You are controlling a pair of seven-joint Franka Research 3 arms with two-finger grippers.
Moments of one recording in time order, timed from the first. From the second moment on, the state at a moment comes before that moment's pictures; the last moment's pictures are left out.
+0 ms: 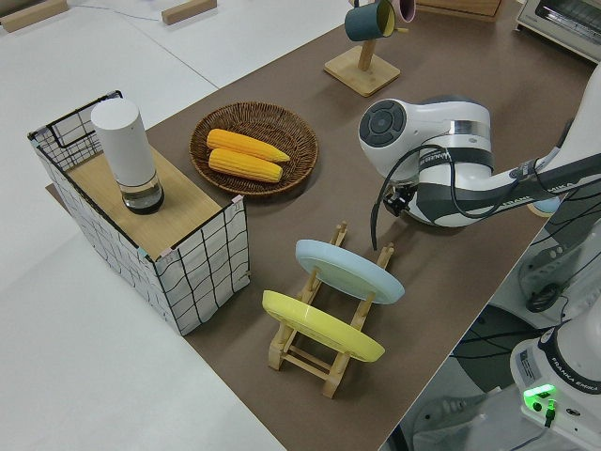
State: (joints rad) left arm 0.29 -0.09 -0.16 -2.47 -0.68 2.02 0.67; right arm -0.09 0.03 0.16 -1.48 -0.03 1.46 0.05
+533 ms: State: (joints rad) left arm 0.29 -0.13 -0.21 -2.26 -0.42 1.95 0.38; right arm -0.09 0.03 0.16 -1.48 -0.03 1.46 0.05
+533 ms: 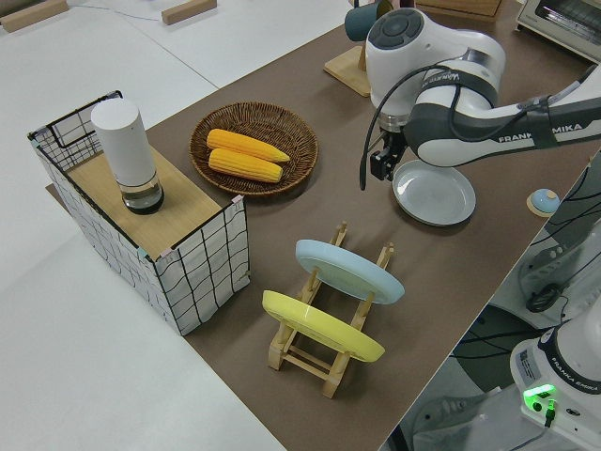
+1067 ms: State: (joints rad) left arm 0.29 -0.14 -0.29 -1.99 -0.14 1.79 0.02; right arm -0.09 0.03 0.16 -1.48 -0.03 1.46 0.05
